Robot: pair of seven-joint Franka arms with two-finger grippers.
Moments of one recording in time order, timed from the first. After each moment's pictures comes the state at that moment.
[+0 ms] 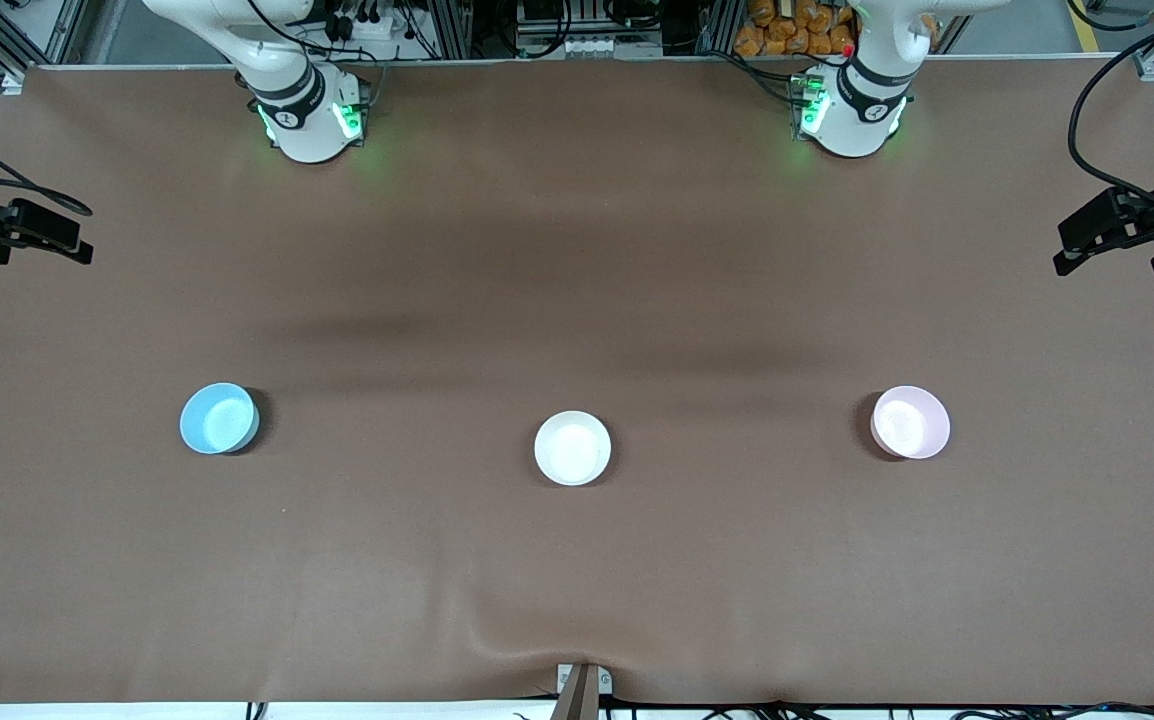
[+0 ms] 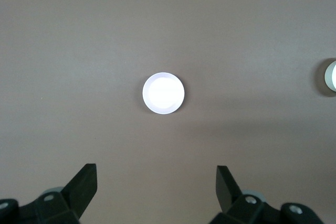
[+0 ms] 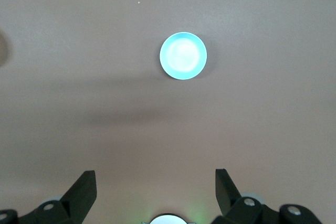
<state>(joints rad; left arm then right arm) -0.04 -0.01 0.00 -1.52 0.00 1.59 0.00 -0.04 0.00 -0.05 -1.58 0.04 1.46 -0.06</state>
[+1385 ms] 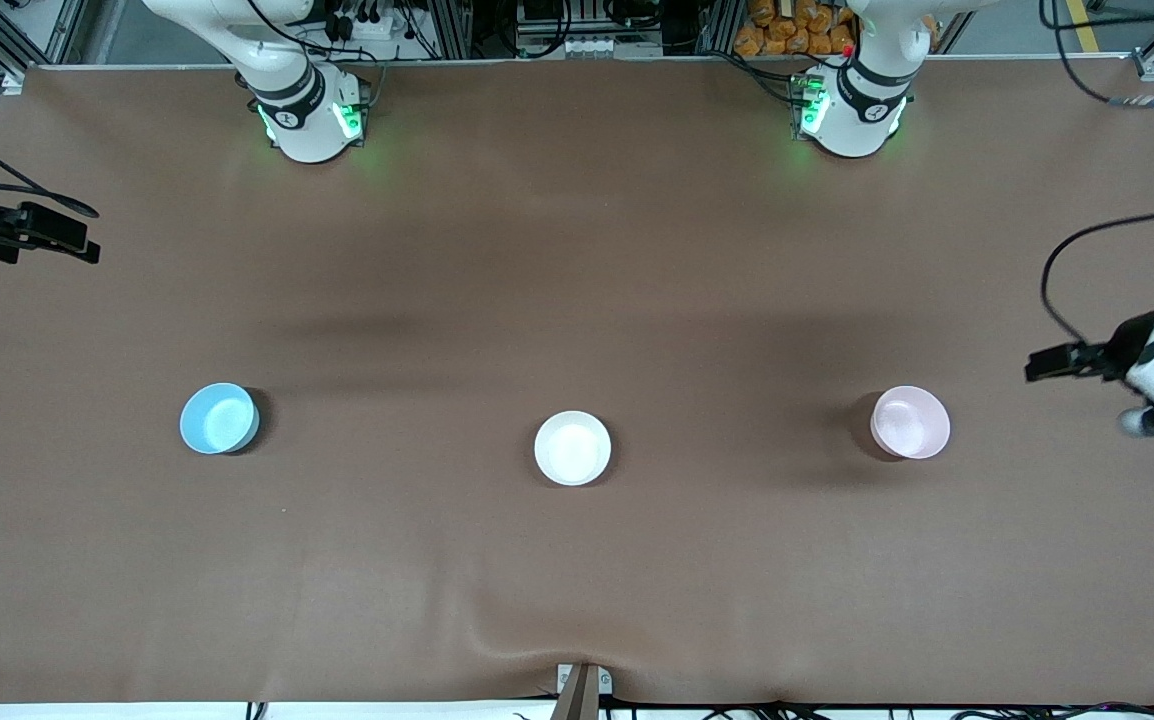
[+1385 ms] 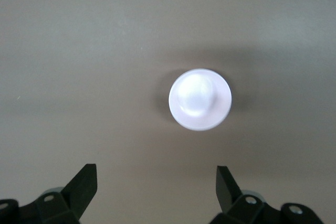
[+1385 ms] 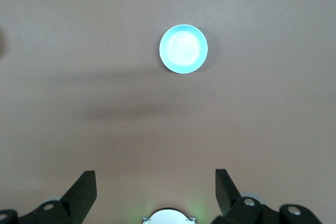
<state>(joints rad) 0.08 0.30 0.02 -1.62 0.00 1.84 0.09 -0.04 0.01 -0.05 -1.59 0.04 1.44 -0.06</state>
